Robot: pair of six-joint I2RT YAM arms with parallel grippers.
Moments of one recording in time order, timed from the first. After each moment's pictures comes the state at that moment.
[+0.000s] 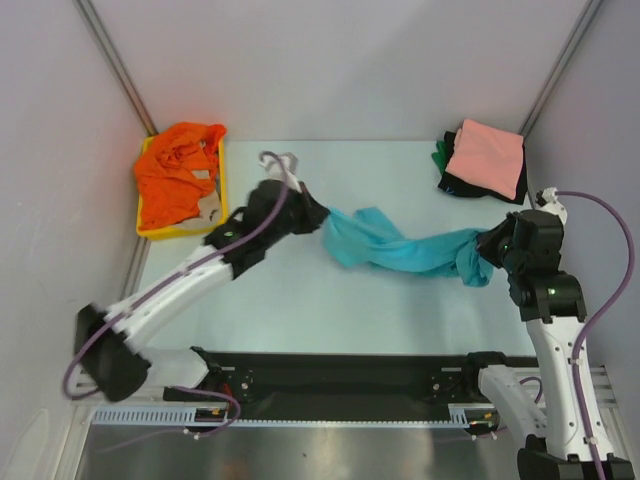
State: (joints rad) left arm -0.72 1.37 1.09 -0.18 -0.08 -0.70; right arm 0.03 0.76 0.99 -0.77 0.12 0.62
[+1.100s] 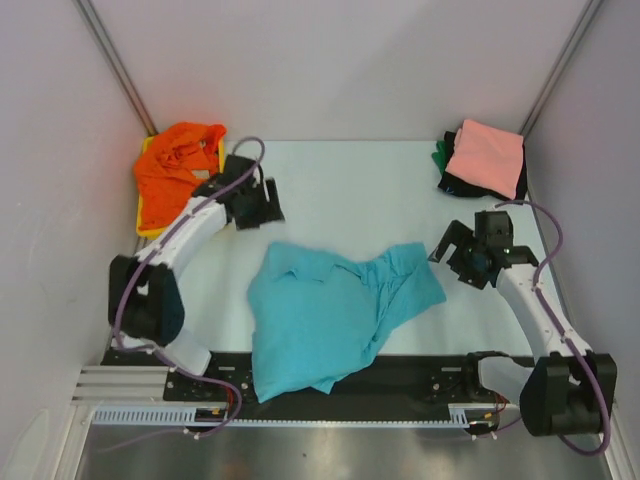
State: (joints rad) left arm -0.29 1.55 1.34 -0.63 0.06 -0.45; right arm 0.04 1.13 0.81 -0.63 -0.09 0.60
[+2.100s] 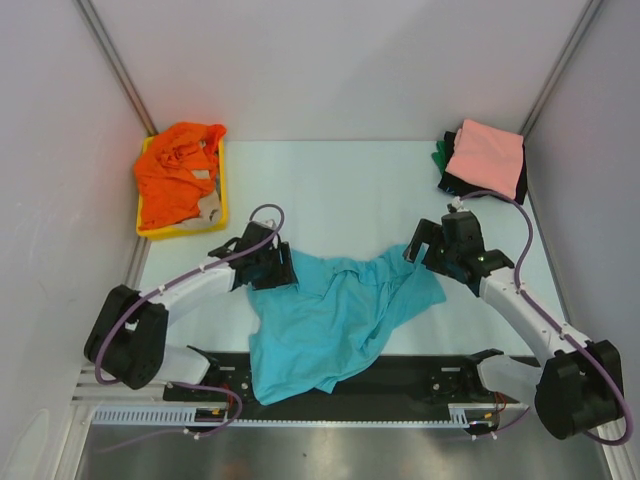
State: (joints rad) left arm -0.49 1.37 0.73 -0.37 0.05 -0.62; right arm 0.30 1.11 0.75 -0.43 0.03 0.61
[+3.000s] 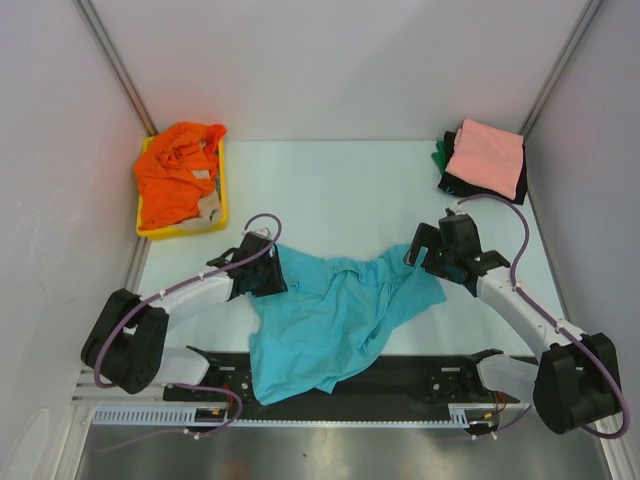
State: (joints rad) left arm -0.49 1.34 0.62 -0.30 0.00 -0.64; right arm 0.31 1.14 0.72 -0.41 0.04 0.61
